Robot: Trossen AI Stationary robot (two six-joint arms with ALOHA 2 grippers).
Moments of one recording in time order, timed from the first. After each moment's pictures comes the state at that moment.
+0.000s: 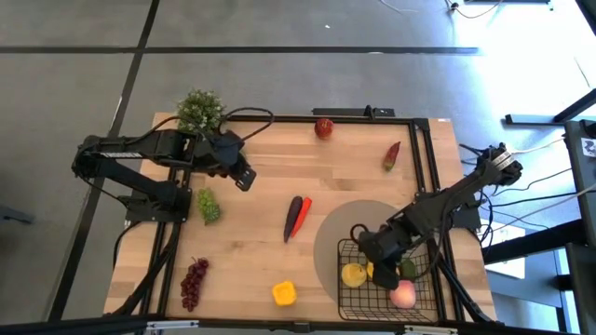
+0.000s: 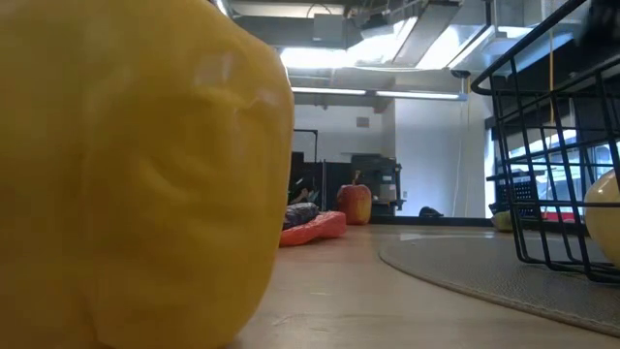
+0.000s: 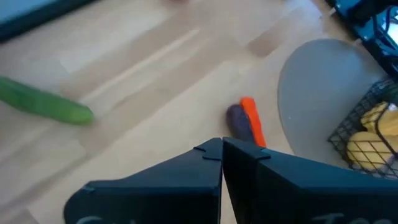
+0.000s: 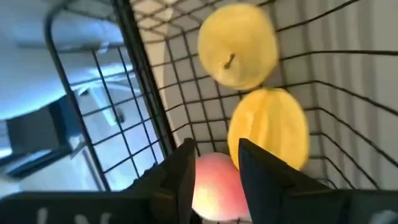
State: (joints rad) left arm -0.03 1.18 1.34 -1.01 -0.33 -0.88; right arm 0.57 1.46 1.20 -0.94 -0.28 0.93
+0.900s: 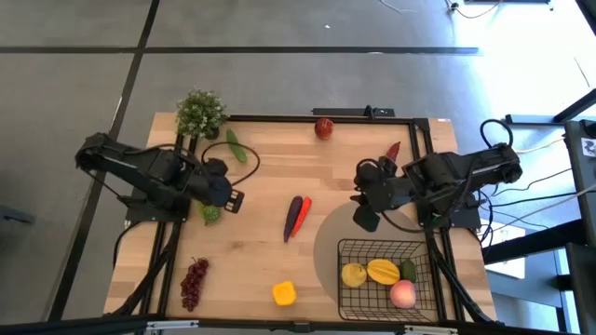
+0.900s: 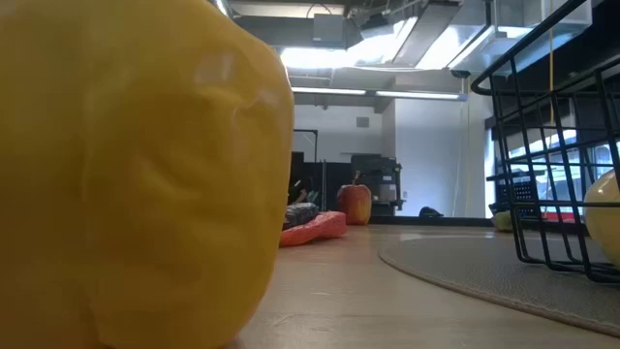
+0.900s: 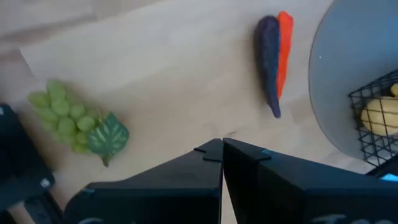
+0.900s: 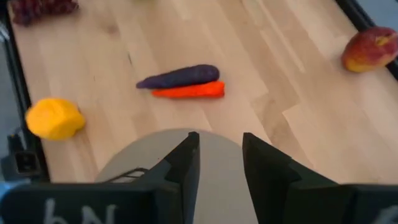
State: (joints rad) left arm -0.31 1.19 1.32 -1.26 -0.27 -1.49; right arm 0.33 1.46 1.70 -1.30 0.37 0.67
